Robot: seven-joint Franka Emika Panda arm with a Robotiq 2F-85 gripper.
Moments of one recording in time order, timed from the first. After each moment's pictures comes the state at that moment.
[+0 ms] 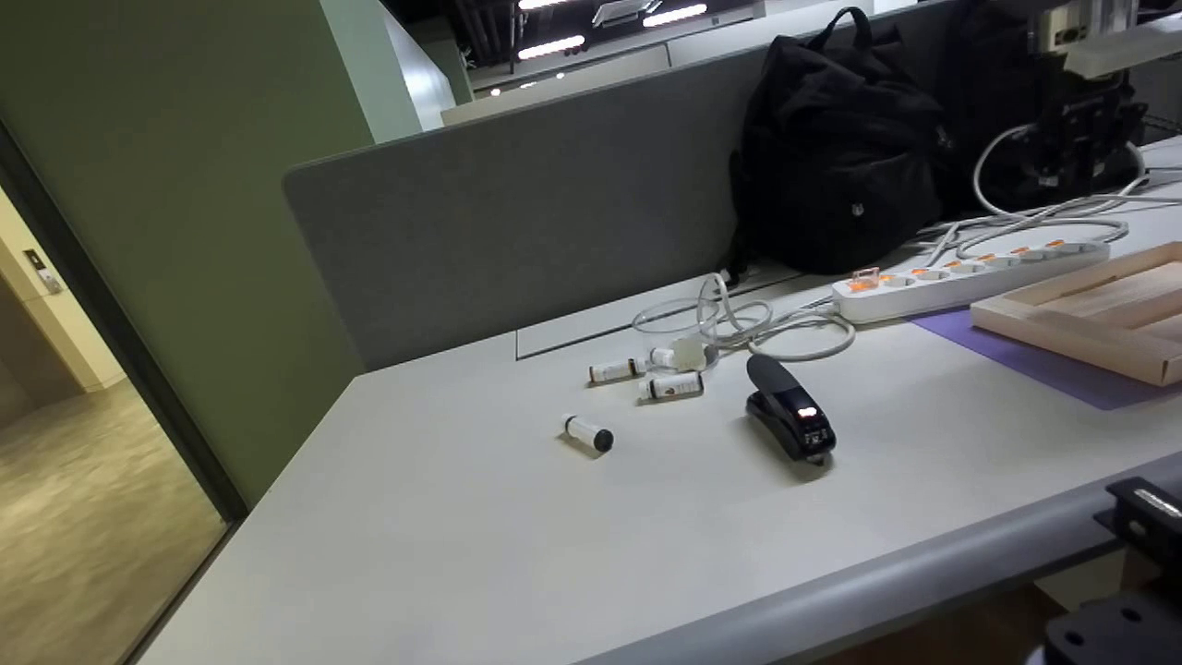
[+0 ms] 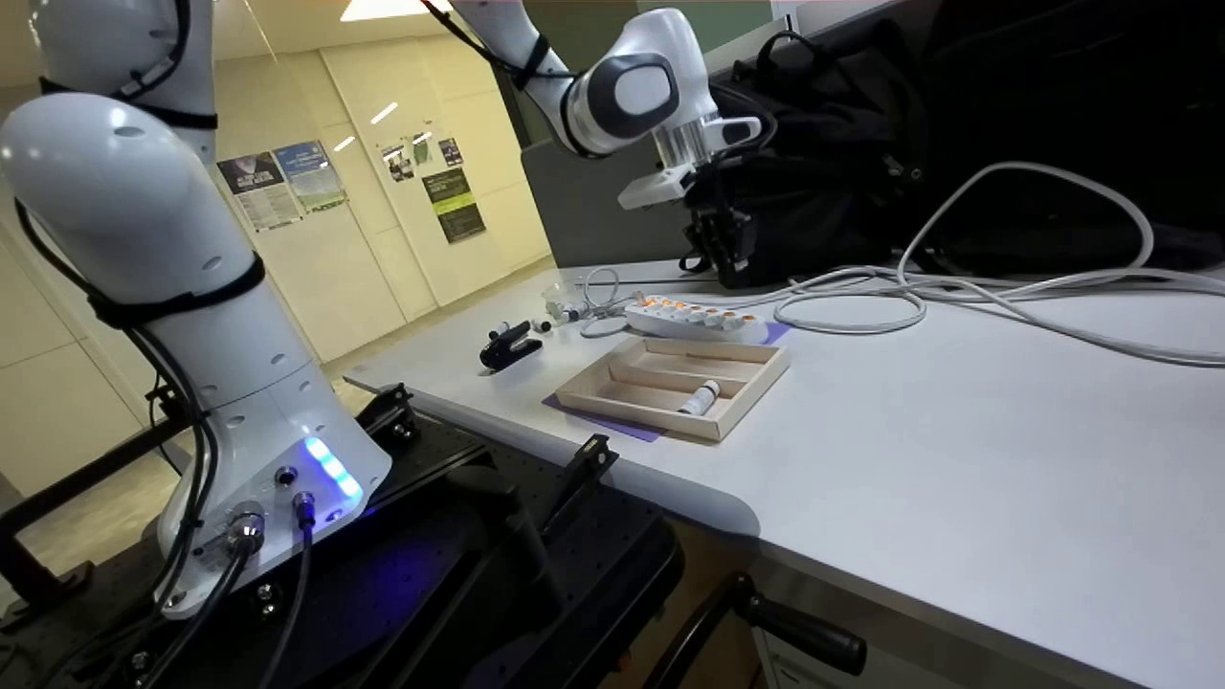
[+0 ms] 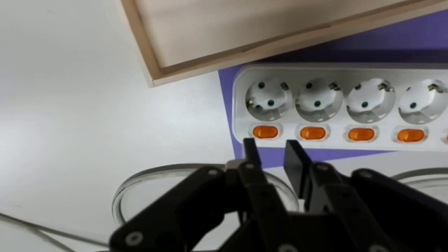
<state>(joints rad) -0.15 0.48 -0.16 -2.15 0.06 2.69 -0.07</state>
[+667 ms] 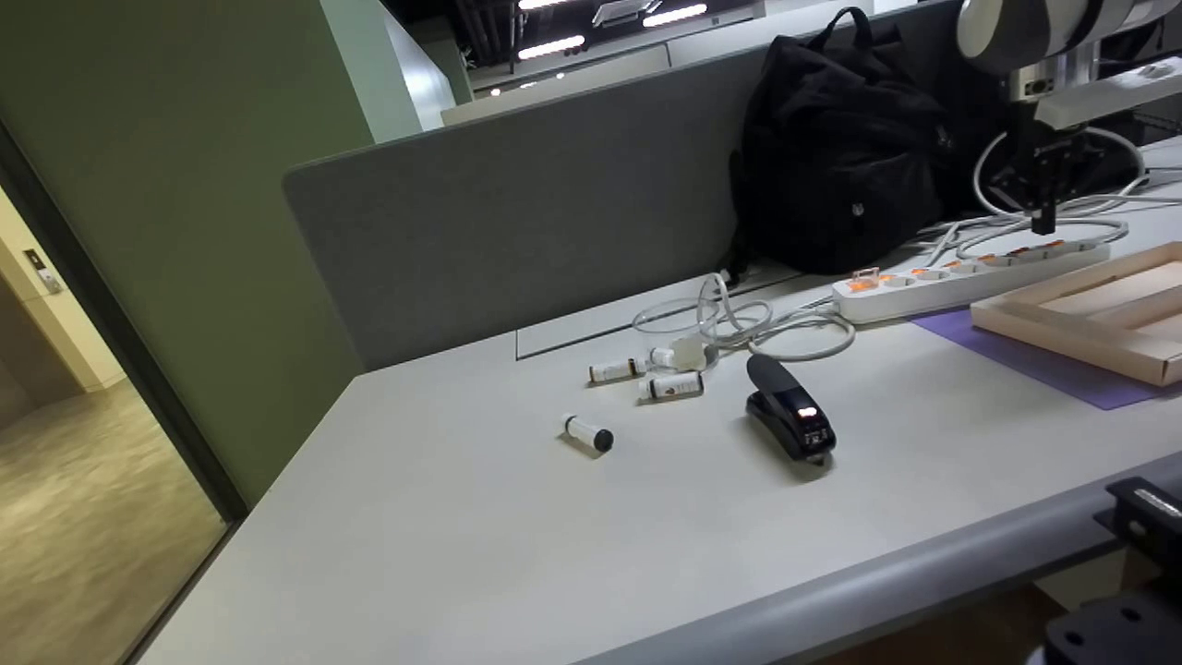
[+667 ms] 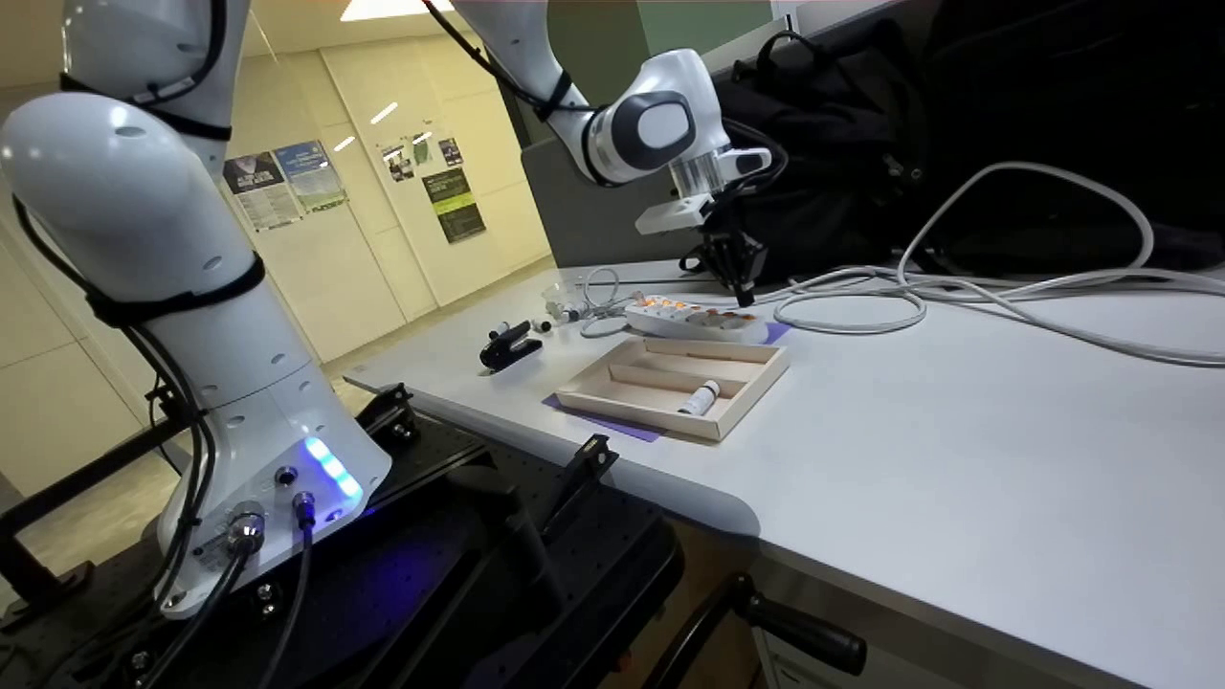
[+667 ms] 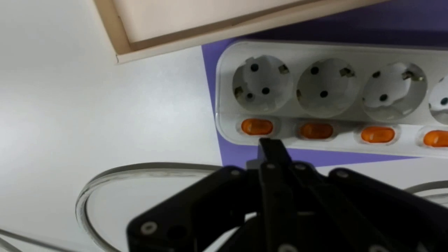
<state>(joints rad) -0.14 0.62 -0.14 -2.04 0.04 2.73 -0.07</state>
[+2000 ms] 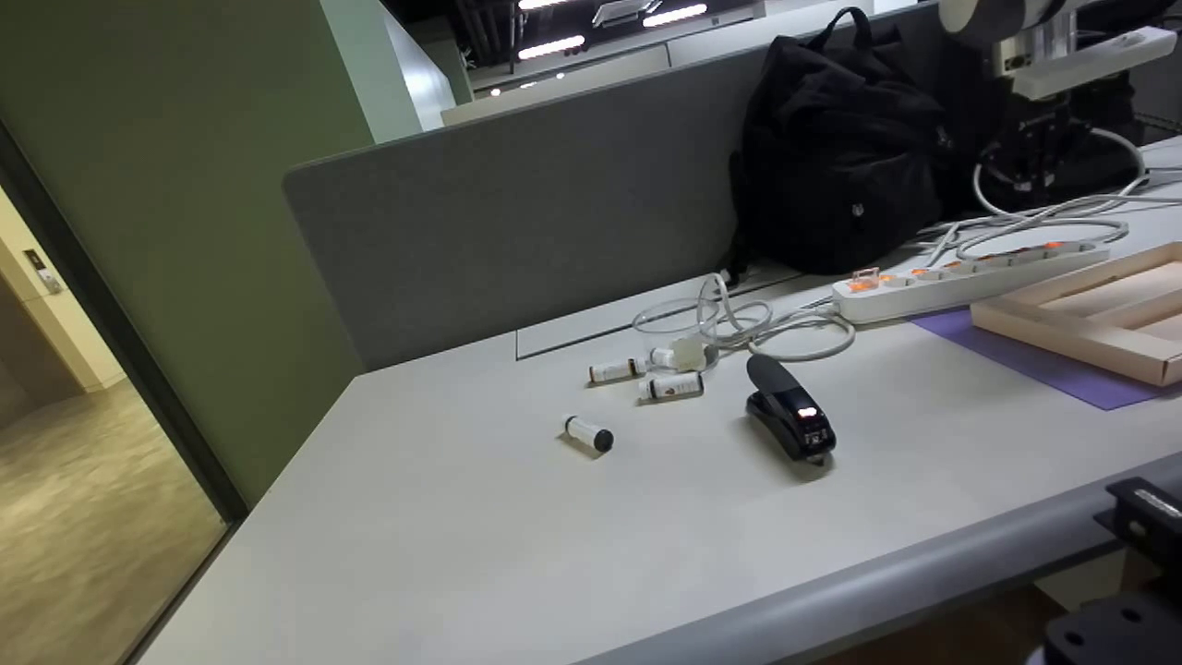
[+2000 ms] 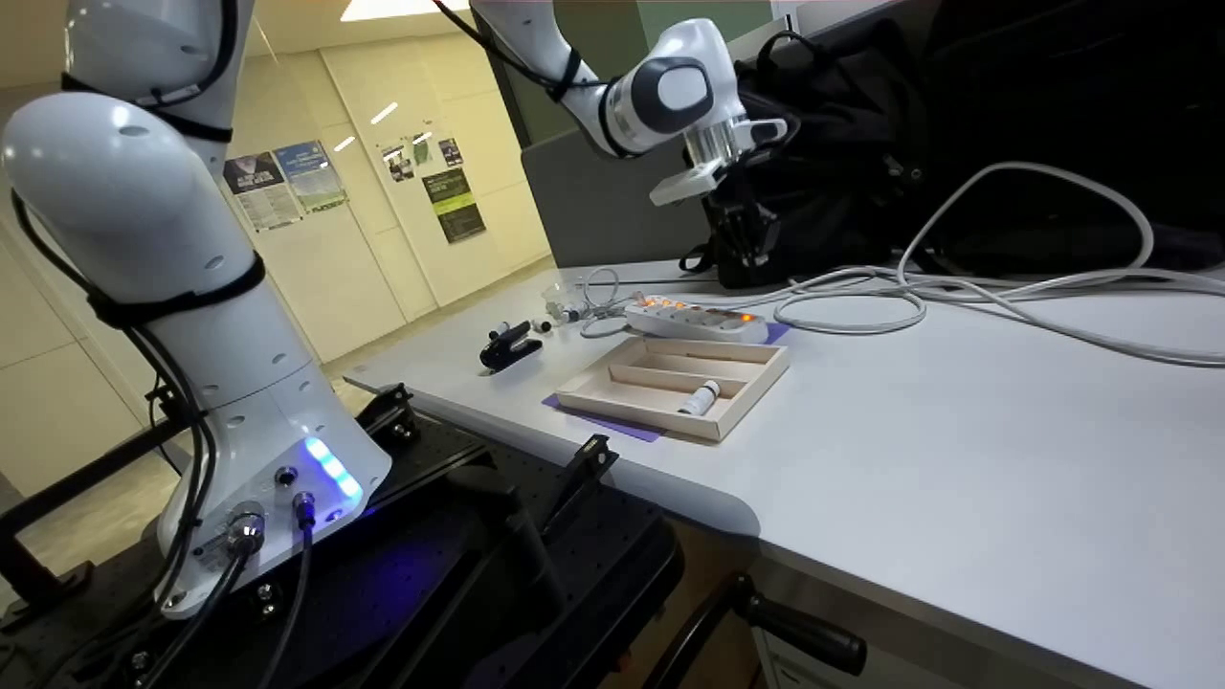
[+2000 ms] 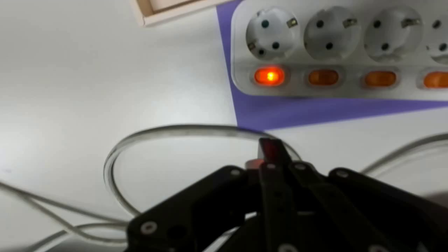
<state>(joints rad) -0.13 0.63 -0.17 -1.89 0.01 2.55 0.00</state>
